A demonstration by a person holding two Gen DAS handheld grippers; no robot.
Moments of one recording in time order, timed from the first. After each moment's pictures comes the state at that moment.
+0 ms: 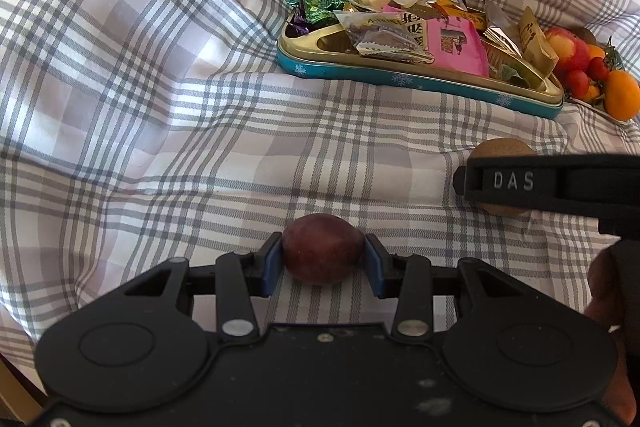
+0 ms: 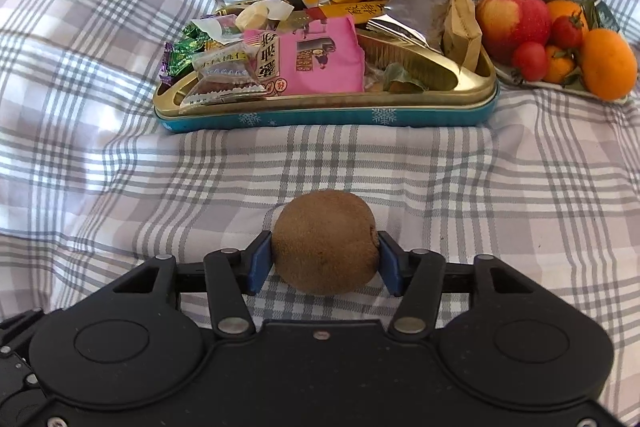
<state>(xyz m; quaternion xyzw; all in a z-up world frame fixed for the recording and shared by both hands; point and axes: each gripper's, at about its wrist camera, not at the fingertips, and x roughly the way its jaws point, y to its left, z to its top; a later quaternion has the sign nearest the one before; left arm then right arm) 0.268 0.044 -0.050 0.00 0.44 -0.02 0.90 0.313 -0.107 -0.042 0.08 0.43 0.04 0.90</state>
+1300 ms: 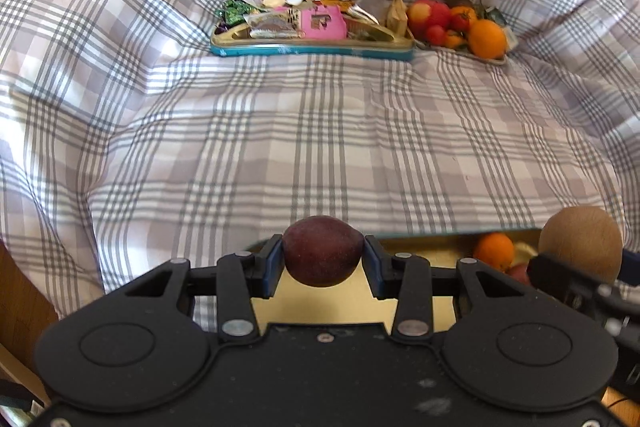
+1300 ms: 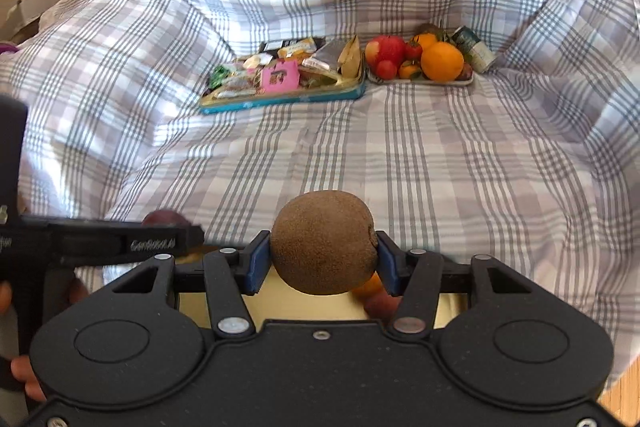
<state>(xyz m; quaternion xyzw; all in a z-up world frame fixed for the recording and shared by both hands) 0.093 -0.008 0.003 0.03 0.43 -0.09 0.90 0.057 -0.191 0.009 0.09 0.34 0.04 0.93</state>
